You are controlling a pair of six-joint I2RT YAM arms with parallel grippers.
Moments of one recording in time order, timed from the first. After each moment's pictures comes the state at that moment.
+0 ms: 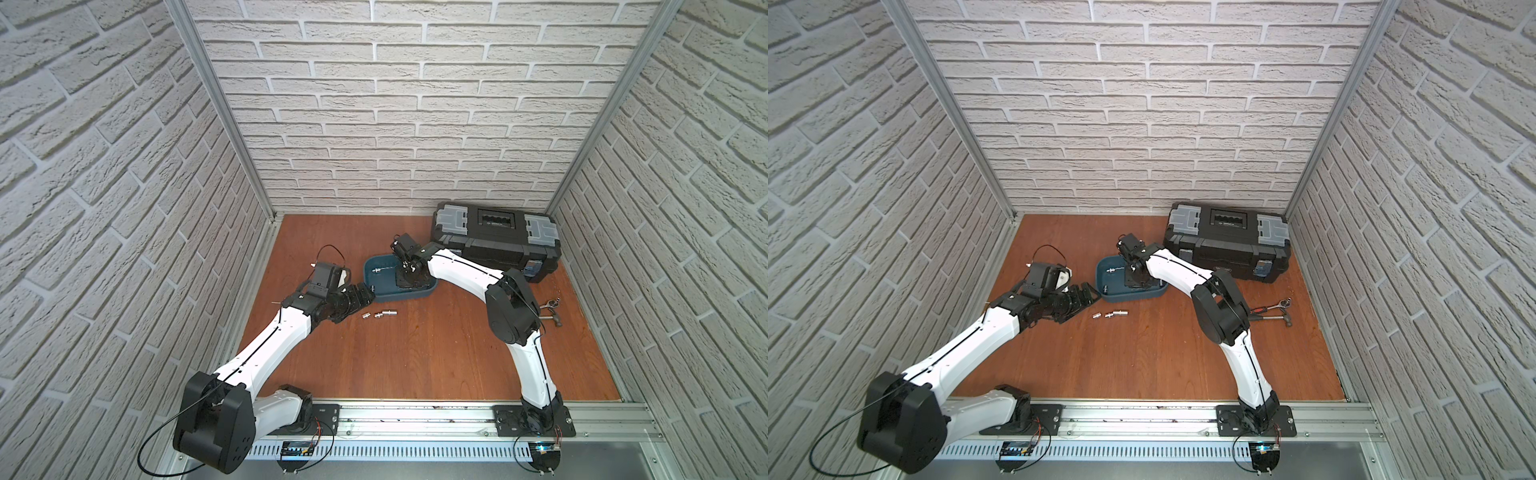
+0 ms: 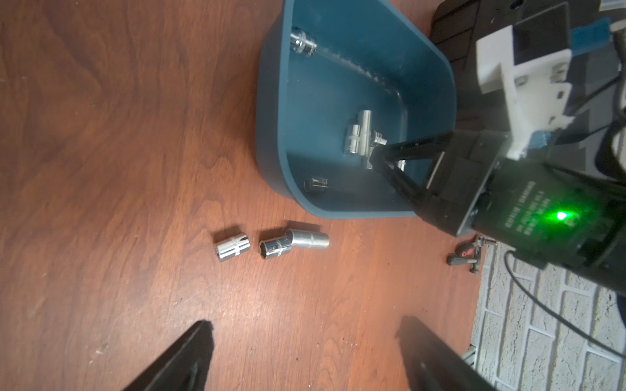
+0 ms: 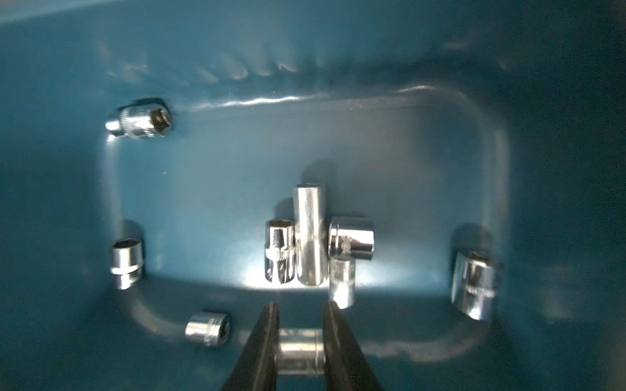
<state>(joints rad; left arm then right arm) -0.35 1.17 0.77 -0.51 0.32 -0.75 0.63 2.22 1.82 -0.85 0.08 0.61</state>
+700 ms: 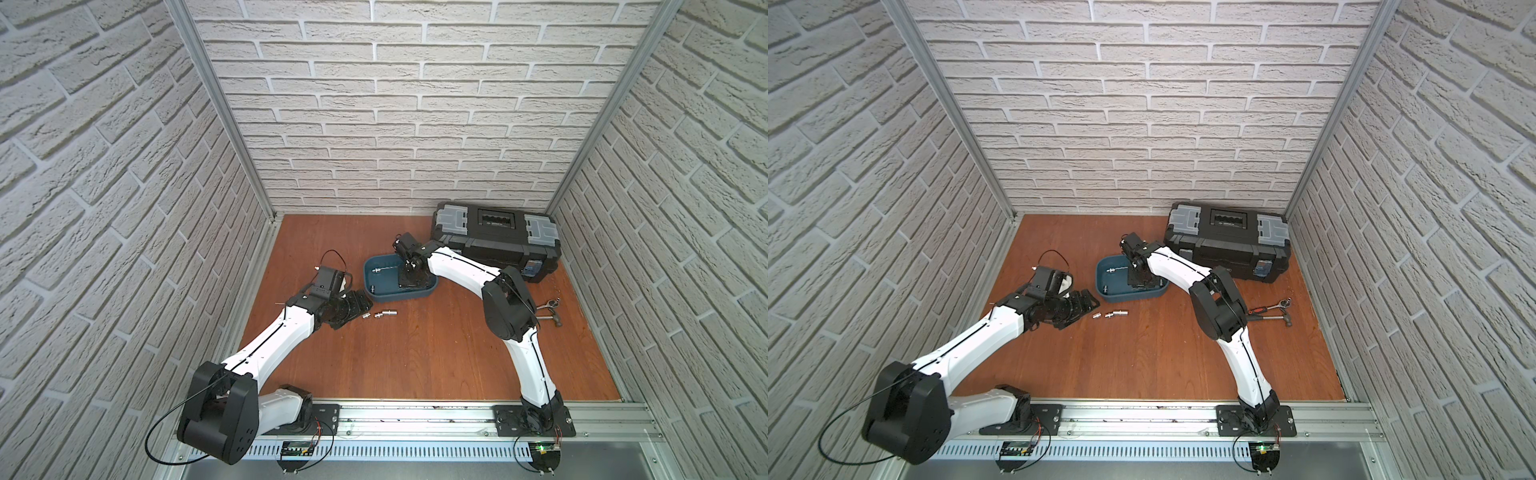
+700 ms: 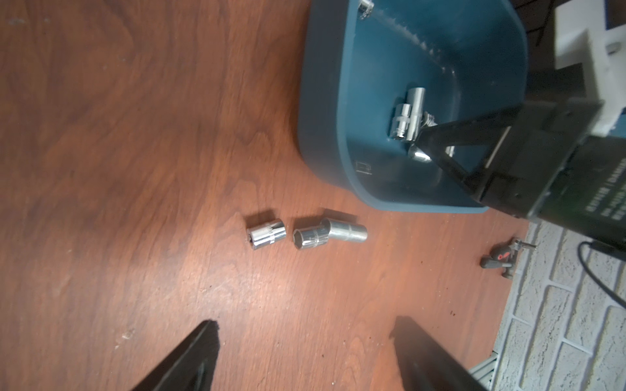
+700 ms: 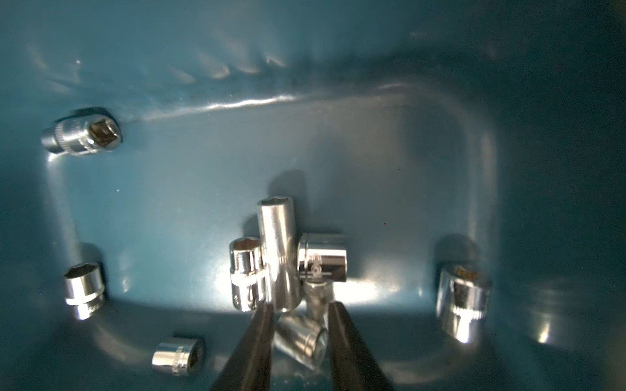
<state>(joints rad) -0.35 1.22 0.74 -0.53 0.30 -0.75 0.61 2.25 1.86 -0.89 0.08 0.63</state>
